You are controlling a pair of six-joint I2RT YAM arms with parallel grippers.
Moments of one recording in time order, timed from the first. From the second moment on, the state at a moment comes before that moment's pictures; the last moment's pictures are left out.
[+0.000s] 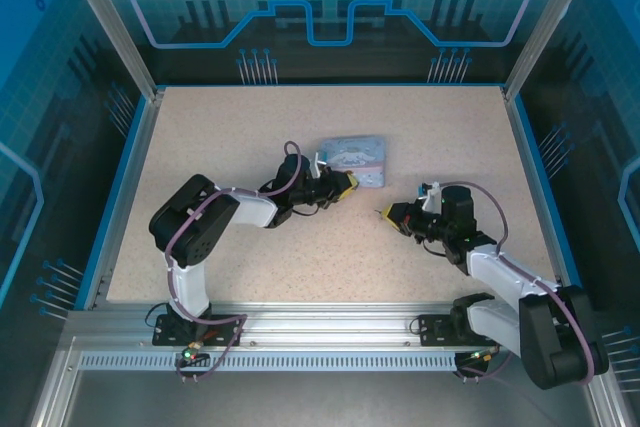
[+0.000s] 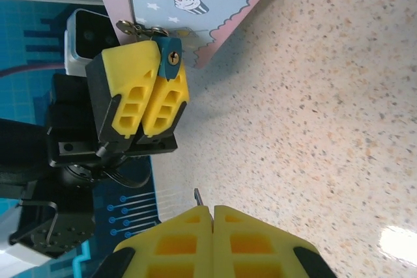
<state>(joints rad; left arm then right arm) -0.58 1.90 0.86 0.69 0.50 -1.33 0.20 1.08 0.31 0.22 -0.69 1.09</state>
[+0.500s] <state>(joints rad) -0.56 1.84 0.80 0.79 0.51 -1.40 0.26 1.23 0.32 0.49 -0.66 1.20</state>
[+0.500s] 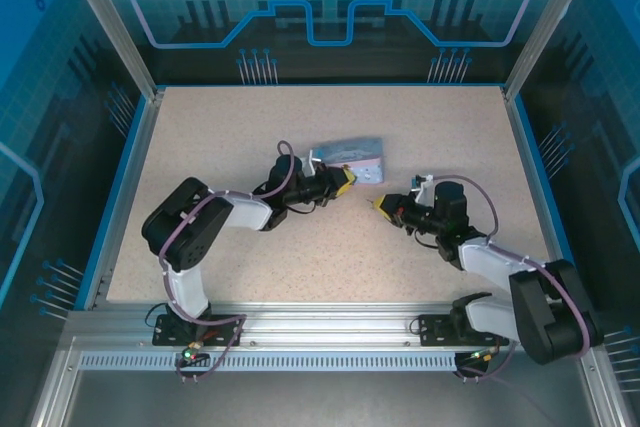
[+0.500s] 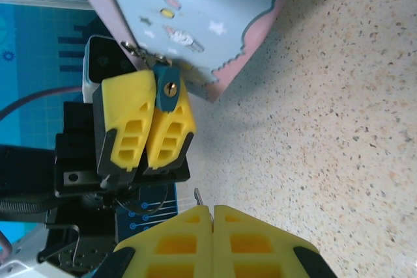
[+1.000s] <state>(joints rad) -0.56 1.85 0.76 0.95 0.51 -1.47 0.28 1.36 0.36 0.70 -0.62 1.34</state>
